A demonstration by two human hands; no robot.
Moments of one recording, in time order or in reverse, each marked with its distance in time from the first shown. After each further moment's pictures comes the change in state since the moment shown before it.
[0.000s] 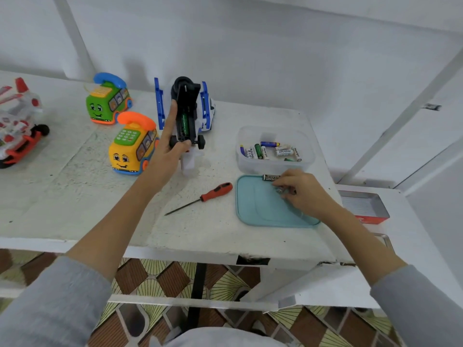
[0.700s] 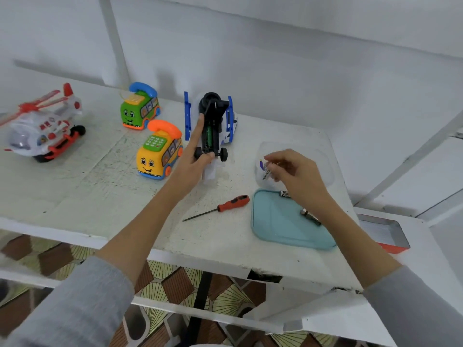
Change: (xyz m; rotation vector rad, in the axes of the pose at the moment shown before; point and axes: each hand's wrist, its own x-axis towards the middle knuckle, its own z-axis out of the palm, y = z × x) left_hand -0.004 0.002 0.002 0.057 0.066 -0.019; right_hand 0.045 -0.076 -0.023 0.634 0.233 0.066
